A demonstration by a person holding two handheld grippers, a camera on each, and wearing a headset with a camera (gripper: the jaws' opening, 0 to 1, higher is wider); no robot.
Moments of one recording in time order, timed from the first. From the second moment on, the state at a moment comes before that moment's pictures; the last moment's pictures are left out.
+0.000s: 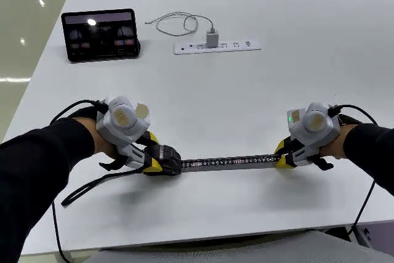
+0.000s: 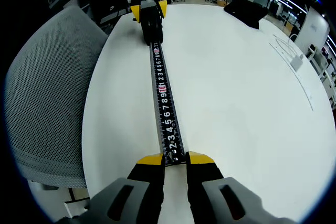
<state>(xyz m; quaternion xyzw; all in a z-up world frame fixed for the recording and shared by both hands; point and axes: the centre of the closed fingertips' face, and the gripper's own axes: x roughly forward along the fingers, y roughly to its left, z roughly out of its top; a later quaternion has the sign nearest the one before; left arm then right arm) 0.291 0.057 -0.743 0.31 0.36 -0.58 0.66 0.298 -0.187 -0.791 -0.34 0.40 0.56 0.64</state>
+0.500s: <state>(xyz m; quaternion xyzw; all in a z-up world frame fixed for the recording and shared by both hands) 0.292 0.058 -0.745 0.30 0.36 -0.58 0.66 0.300 -0.185 -0.789 -0.39 0.36 0.57 0.63</state>
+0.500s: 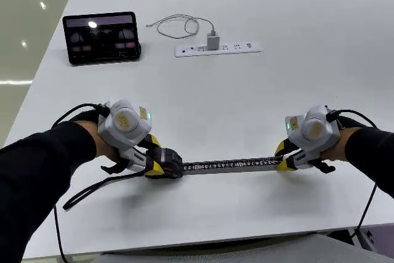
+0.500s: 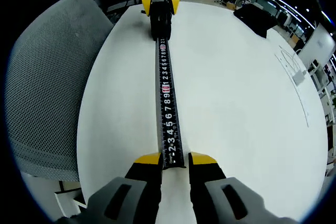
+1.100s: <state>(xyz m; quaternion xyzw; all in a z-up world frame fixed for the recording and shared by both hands) 0.297 0.058 -0.746 0.32 0.36 -0.58 0.66 0.305 -0.198 -0.779 -0.36 0.37 0.56 0.65</state>
